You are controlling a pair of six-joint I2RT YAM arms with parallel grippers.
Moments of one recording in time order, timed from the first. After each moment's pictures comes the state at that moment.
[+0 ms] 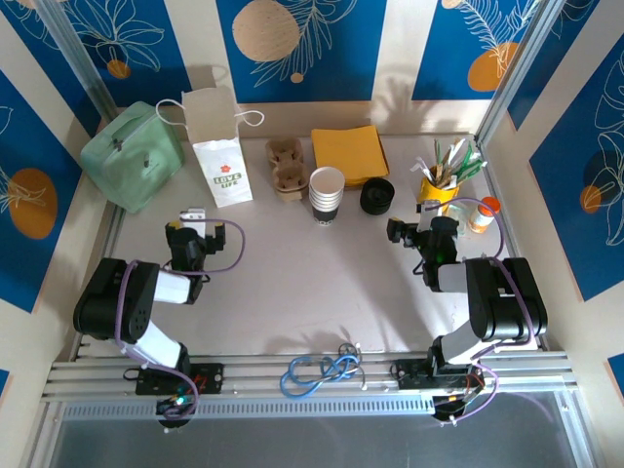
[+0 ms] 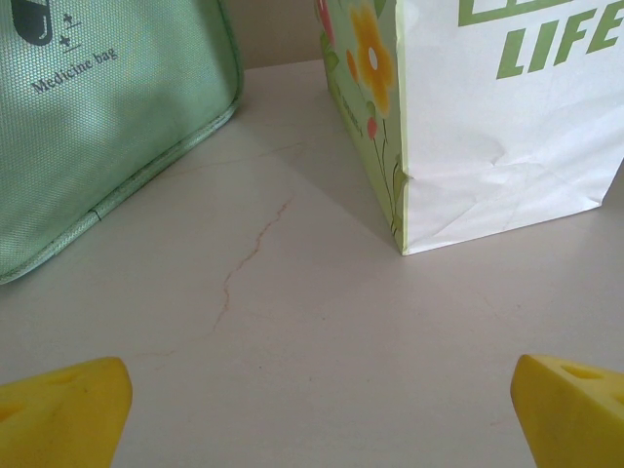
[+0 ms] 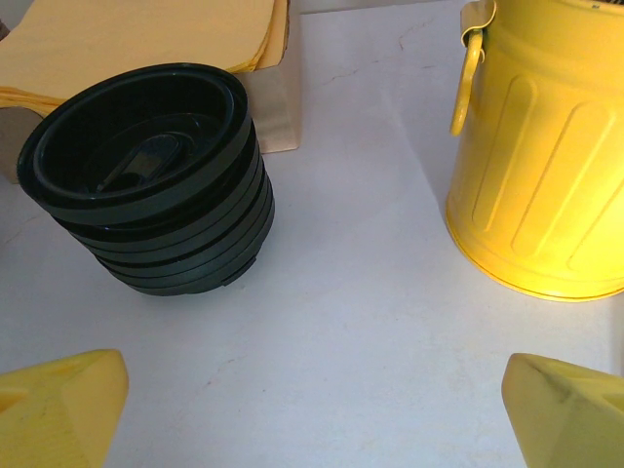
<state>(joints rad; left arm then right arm) -0.13 1.57 0.34 0.90 -0.26 0.06 0.01 1.53 0.39 0.71 -0.11 0.08</state>
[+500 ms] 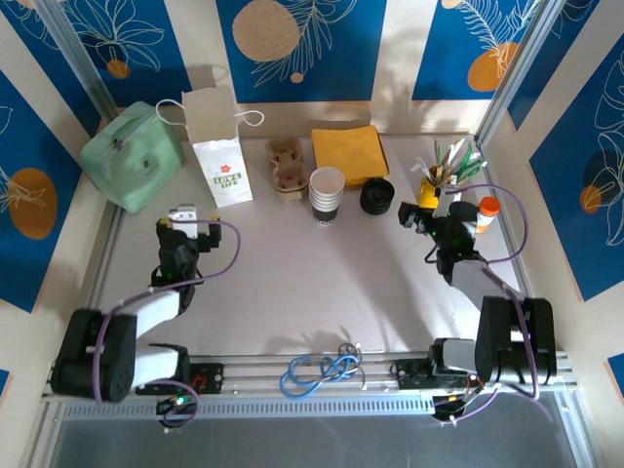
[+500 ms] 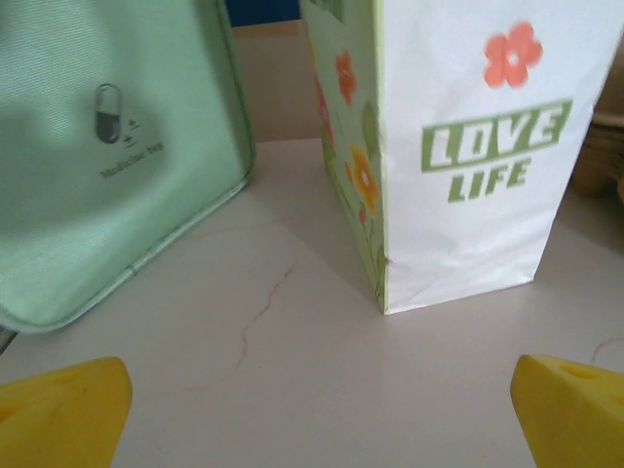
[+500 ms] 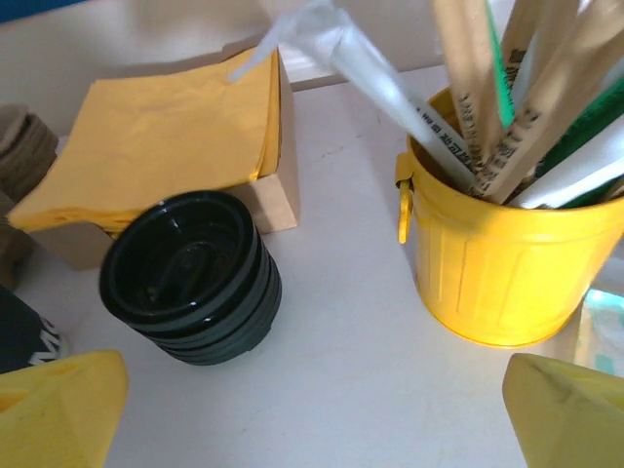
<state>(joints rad) -0.14 1.18 0.33 0.62 -0.25 0.01 -0.07 1.24 0.53 0.31 -0.19 0.18</state>
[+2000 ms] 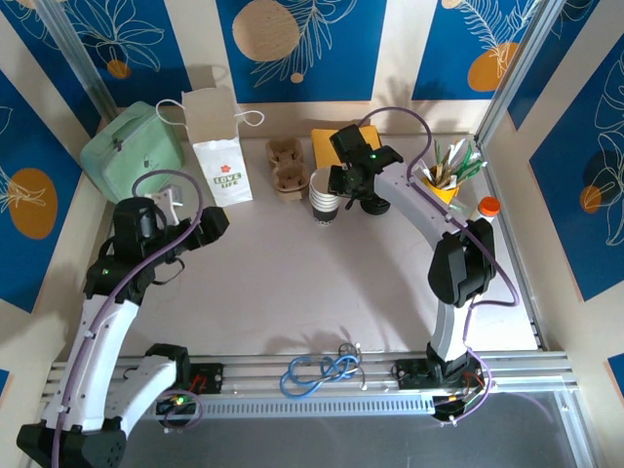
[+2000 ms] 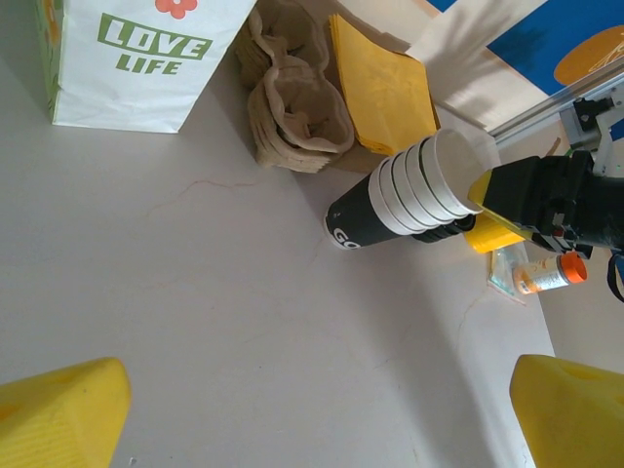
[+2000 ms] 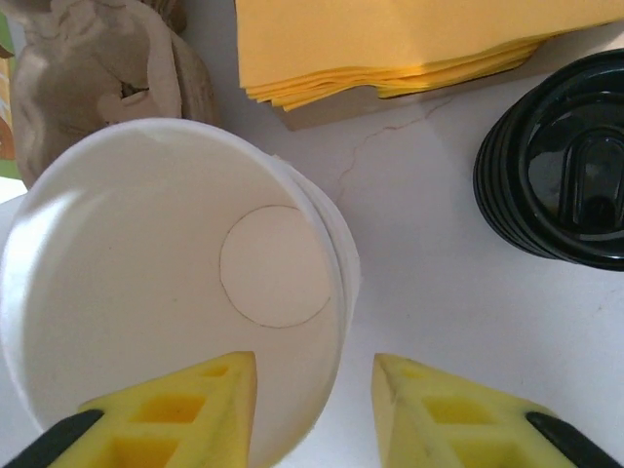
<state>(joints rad) -0.15 0.83 0.98 -0.70 0.35 -0.55 0.51 1.87 1.75 -0.92 0.11 0.59</state>
